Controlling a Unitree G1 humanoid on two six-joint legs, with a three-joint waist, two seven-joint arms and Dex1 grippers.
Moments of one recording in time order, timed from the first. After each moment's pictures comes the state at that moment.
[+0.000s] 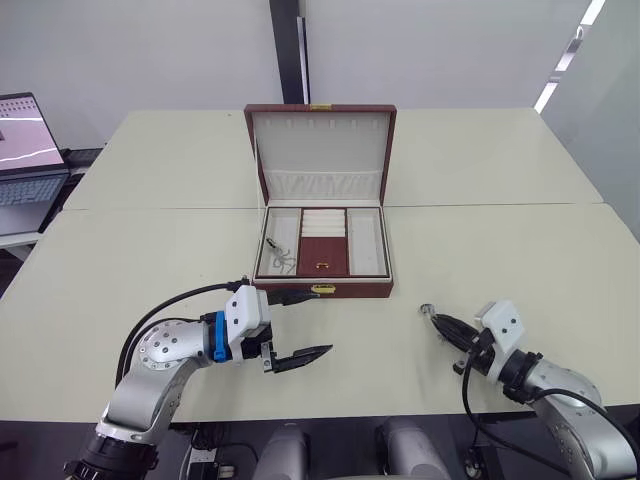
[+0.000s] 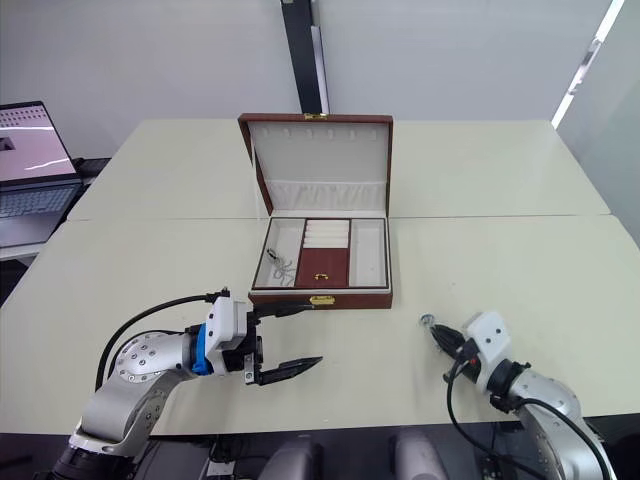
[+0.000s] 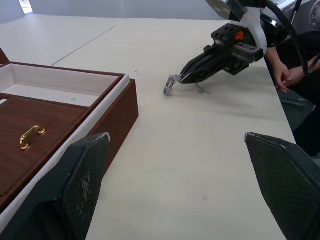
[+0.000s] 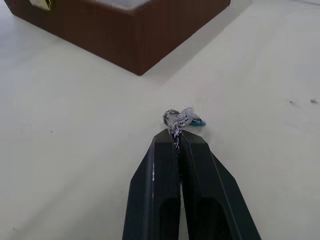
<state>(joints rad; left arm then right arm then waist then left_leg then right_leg) -0.03 0.60 -0.07 -0.27 -0.42 0.09 -1.07 0.21 -0.50 -0.06 -0.41 0.34 0.33 0.64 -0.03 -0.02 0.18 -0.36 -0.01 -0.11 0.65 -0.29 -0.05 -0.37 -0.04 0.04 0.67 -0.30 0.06</state>
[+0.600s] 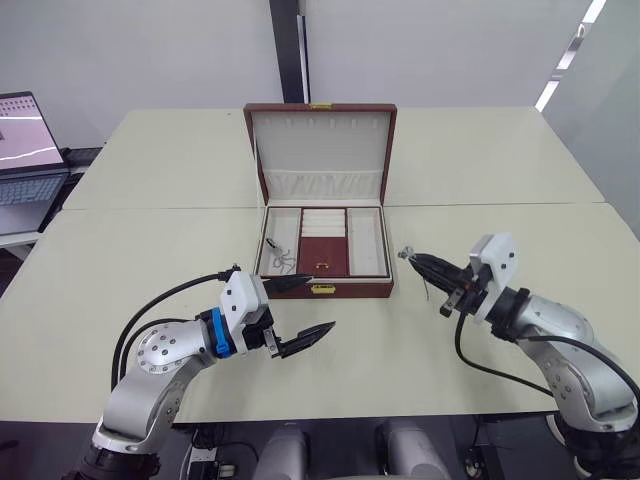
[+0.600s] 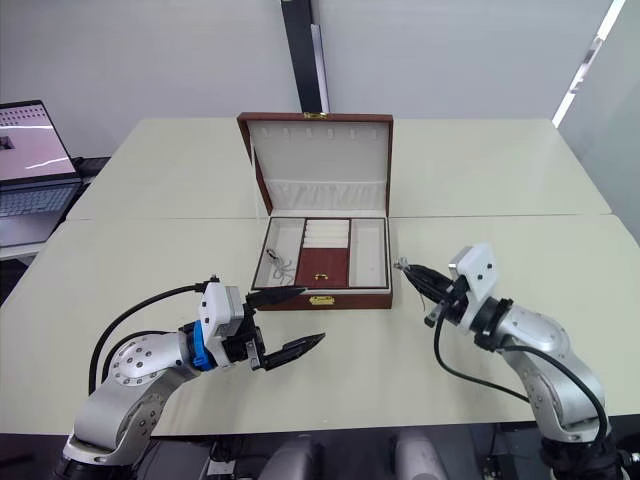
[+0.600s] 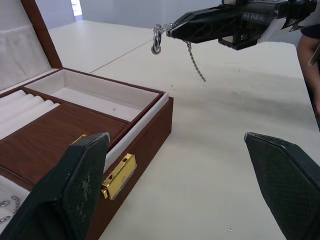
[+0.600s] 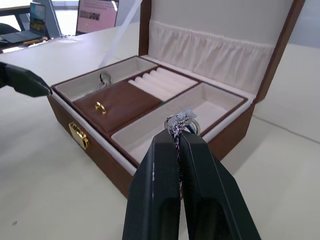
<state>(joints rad) 0.01 0.57 -0.03 -0.40 -0.46 0.23 -0.88 -0.17 -0.50 -0.03 -0.48 0.47 0.52 0.63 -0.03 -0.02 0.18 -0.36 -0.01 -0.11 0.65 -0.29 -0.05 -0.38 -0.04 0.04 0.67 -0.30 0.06</state>
